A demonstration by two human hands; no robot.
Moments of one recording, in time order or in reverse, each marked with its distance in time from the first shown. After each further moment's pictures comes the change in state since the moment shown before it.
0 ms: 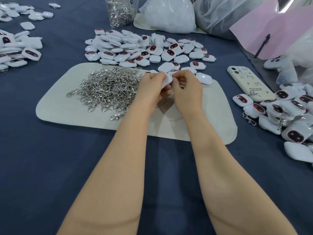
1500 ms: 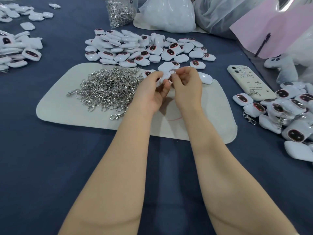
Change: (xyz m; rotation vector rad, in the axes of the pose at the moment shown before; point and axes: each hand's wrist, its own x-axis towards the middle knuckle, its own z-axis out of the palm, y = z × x) left_hand -0.003 0.003 -0.001 -0.518 -0.013 -0.235; right_hand 0.001 -0.005 0.005 0.264 0.063 0.131
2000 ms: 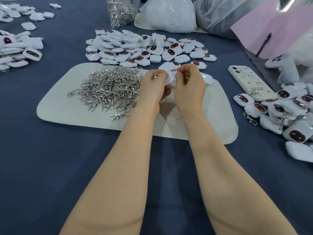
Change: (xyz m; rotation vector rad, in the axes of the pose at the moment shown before) left_hand 0.000 -0.008 0.003 0.490 0.088 0.258; right_hand -0.002 -0.003 -0.002 -0.183 0.057 -0.188
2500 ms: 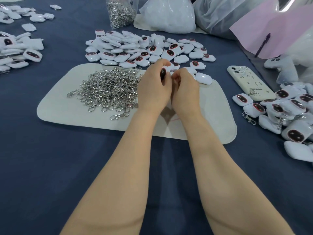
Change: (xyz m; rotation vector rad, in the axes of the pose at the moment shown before) left_hand -0.002 -0.006 -0.009 0.813 0.086 0.803; right_hand -0.002 0.005 -0.001 -0.259 -0.140 -0.107
